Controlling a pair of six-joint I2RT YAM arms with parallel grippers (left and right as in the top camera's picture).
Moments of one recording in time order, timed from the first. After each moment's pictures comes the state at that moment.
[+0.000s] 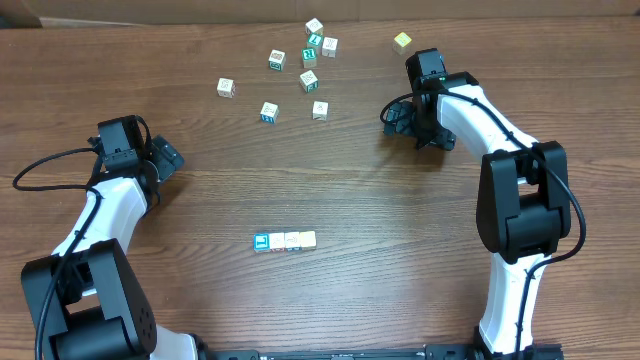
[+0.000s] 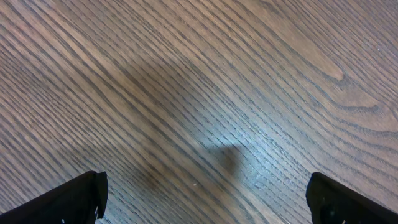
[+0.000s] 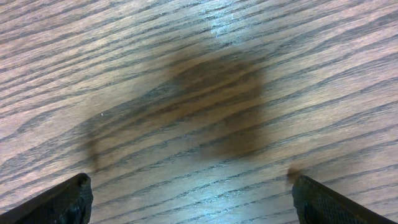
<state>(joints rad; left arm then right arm) 0.25 1.68 0.94 -0.27 -0.17 -0.50 0.20 2.20 1.65 -0.81 0.06 0.48</state>
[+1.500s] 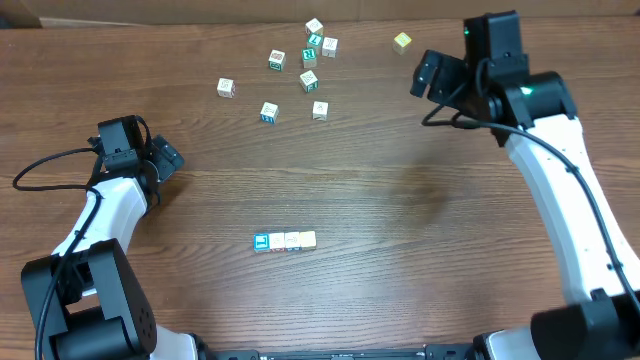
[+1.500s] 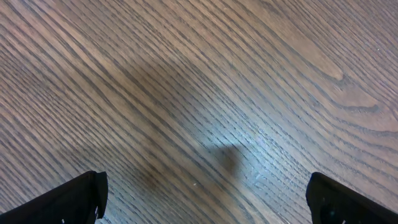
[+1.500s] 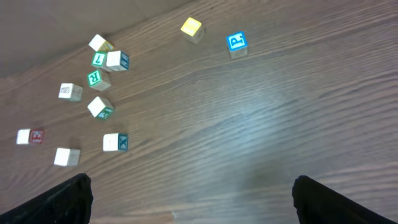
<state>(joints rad) 0.25 1.68 0.94 -0.27 -0.17 -0.50 0.20 1.62 1.64 -0.92 0.07 0.48</state>
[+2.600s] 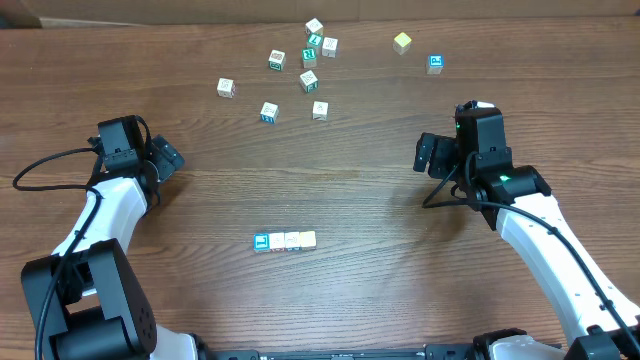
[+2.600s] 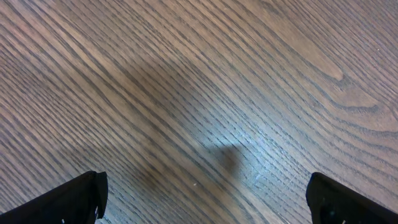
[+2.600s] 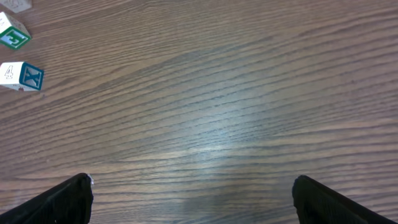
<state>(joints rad) 0.25 1.68 0.94 -0.27 -0.17 -0.50 0.20 1.39 0.95 -0.48 0.12 0.34</state>
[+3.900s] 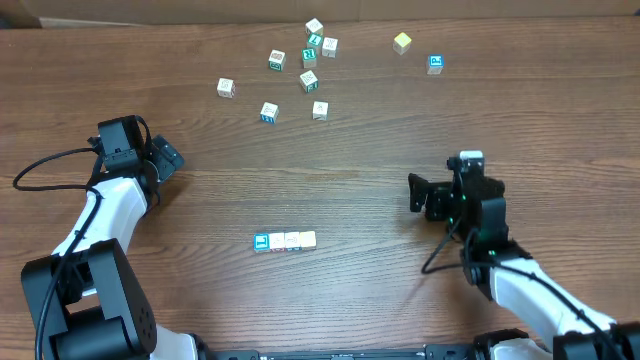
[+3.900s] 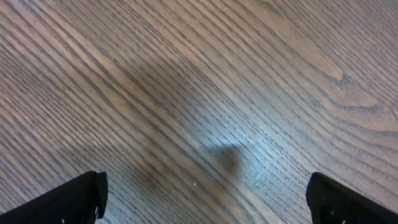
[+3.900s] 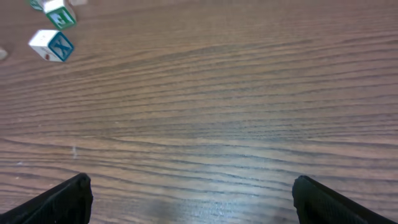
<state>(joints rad) 0.25 1.68 0.94 -0.27 -0.17 -0.50 0.16 1.29 0.33 0.37 -0.01 0.17</state>
